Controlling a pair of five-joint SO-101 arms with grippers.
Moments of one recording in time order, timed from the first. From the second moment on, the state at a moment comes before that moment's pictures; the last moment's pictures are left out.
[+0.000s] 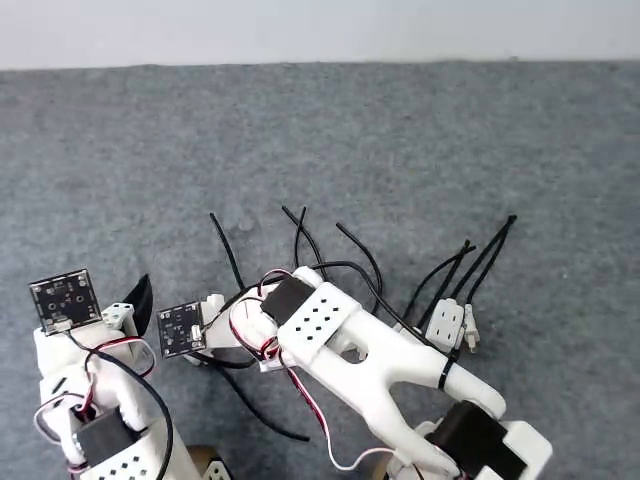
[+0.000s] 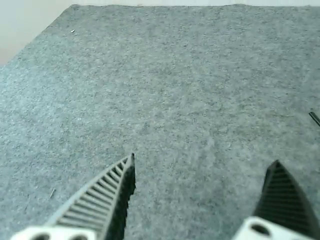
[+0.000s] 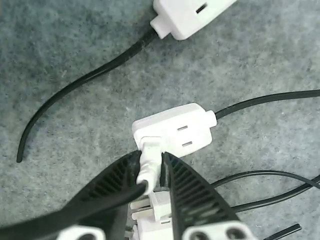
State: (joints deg) left arm -35.4 -97.3 87.4 52.5 -4.2; right arm -53.1 -8.4 28.0 65.7 51.8
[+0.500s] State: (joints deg) left arm -35.4 -97.3 87.4 52.5 -4.2; right arm -53.4 -4.1 27.4 62.4 56.0
